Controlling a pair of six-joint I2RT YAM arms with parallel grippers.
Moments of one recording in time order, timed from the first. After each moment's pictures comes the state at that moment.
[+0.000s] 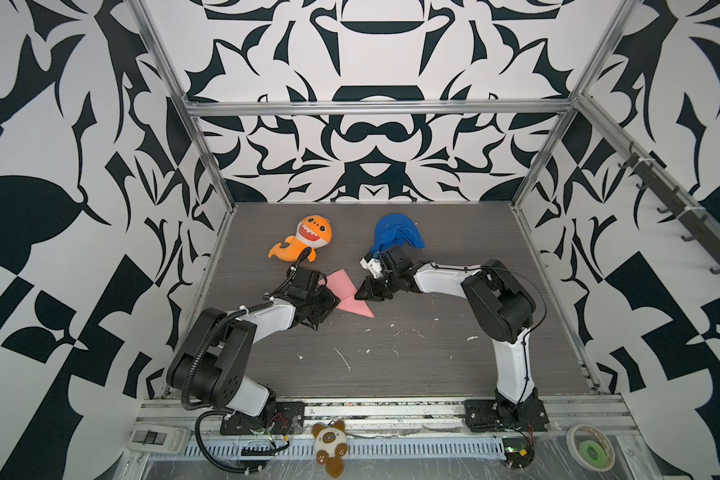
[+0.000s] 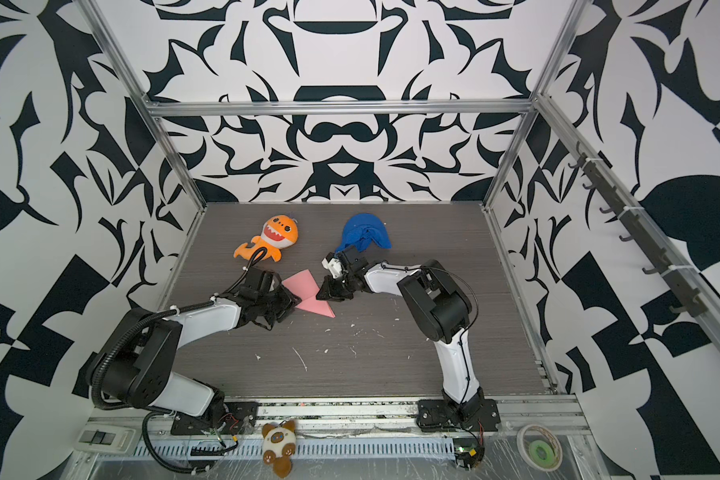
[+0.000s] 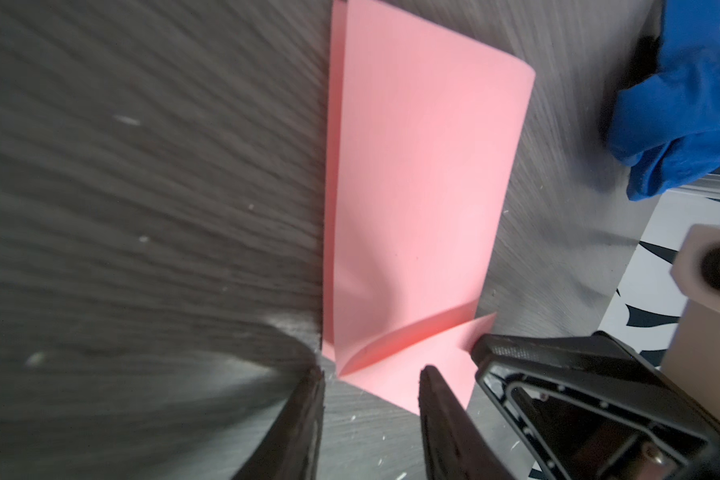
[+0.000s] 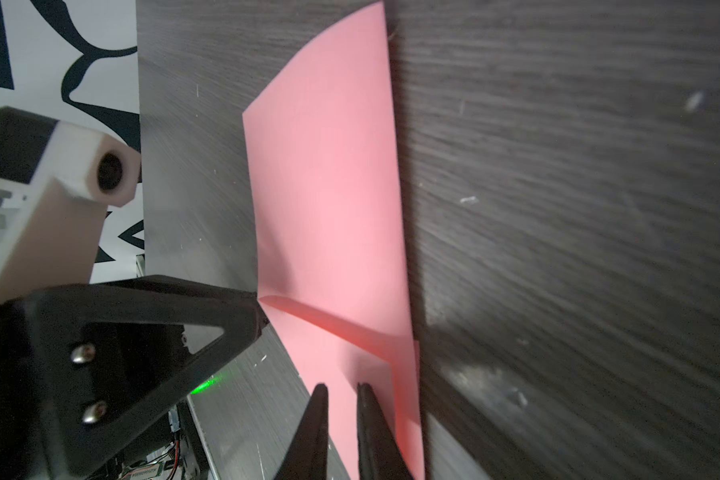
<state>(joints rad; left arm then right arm) -0.40 1.50 0.61 -0.05 0.29 -1.11 0.65 2.06 1.26 -0.13 -0.63 0.58</state>
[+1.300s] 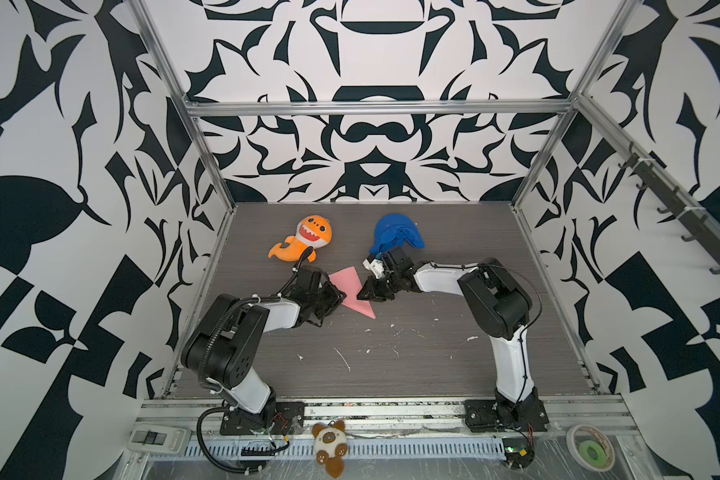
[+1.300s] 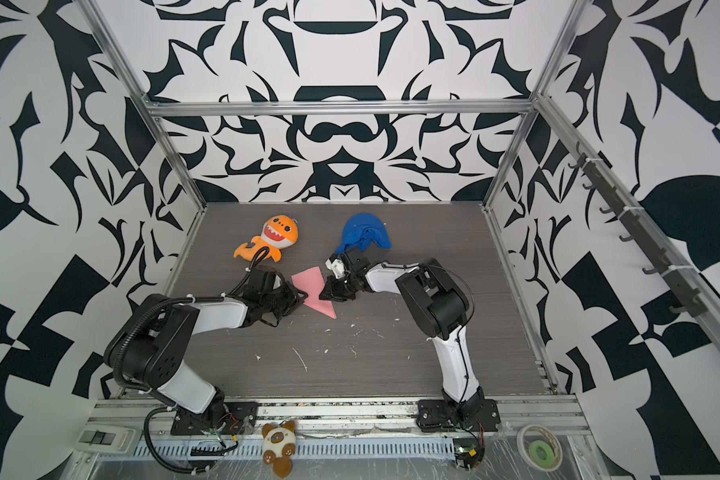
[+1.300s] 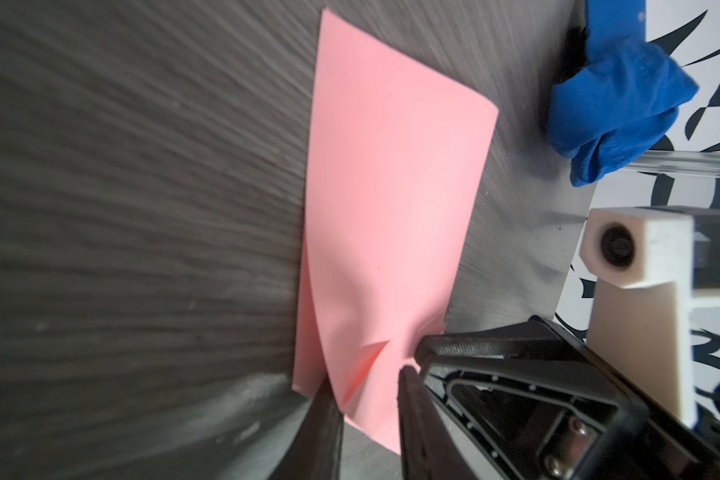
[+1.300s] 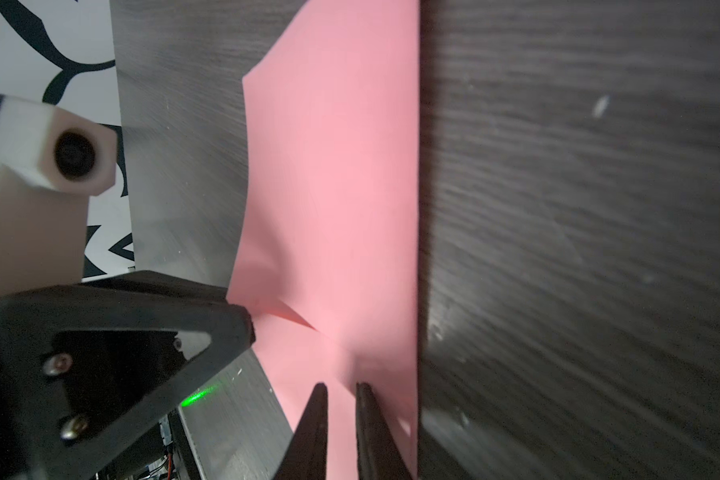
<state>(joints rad) -0.40 1.62 0.60 0.21 0.36 -1.10 0.63 2.09 1.26 -0.12 -0.63 0.59</state>
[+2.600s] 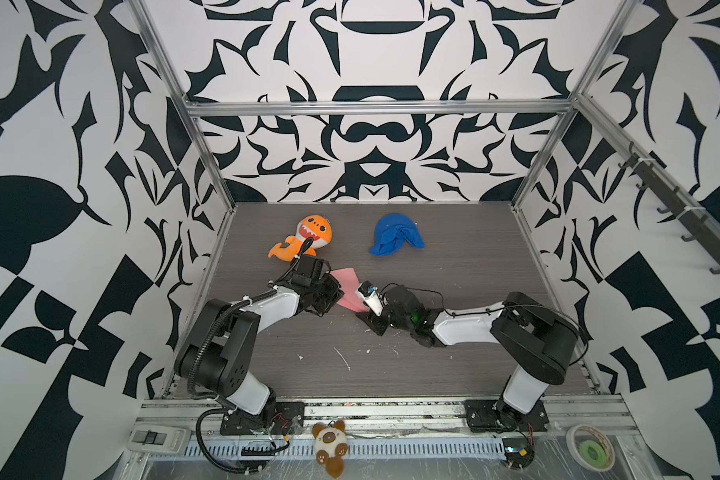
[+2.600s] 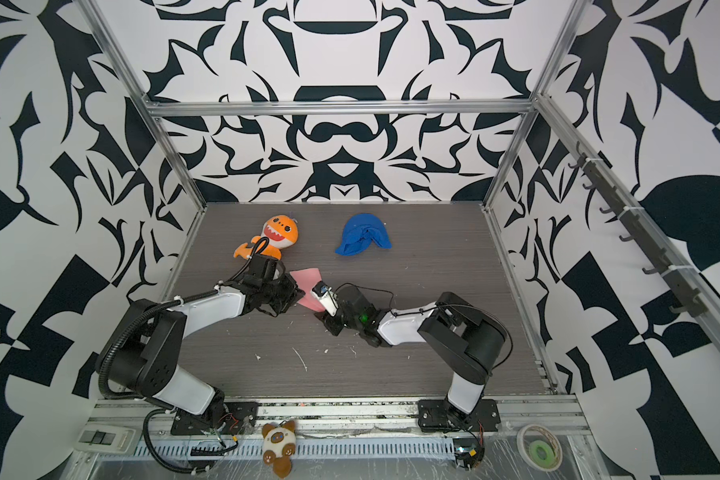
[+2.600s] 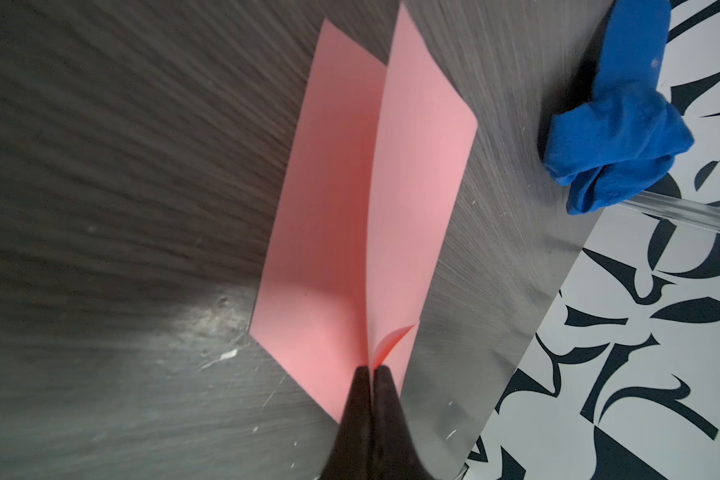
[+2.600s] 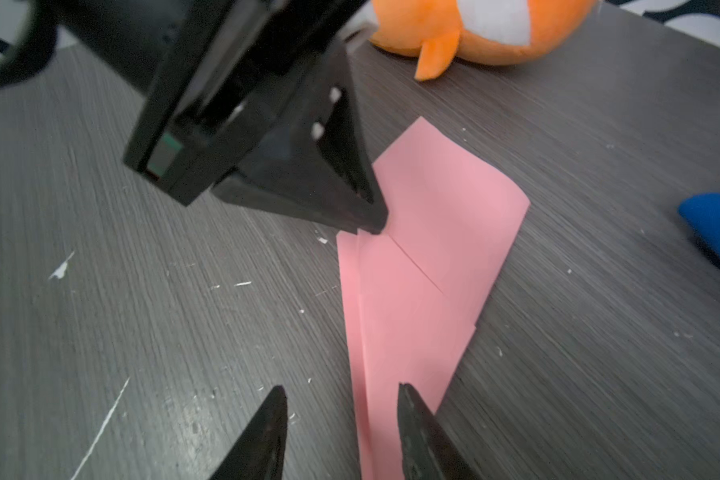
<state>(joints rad) -0.40 1.56 0.75 -0.09 0.35 -1.22 0.90 1.75 0.71 0.49 -0.09 -0.05</state>
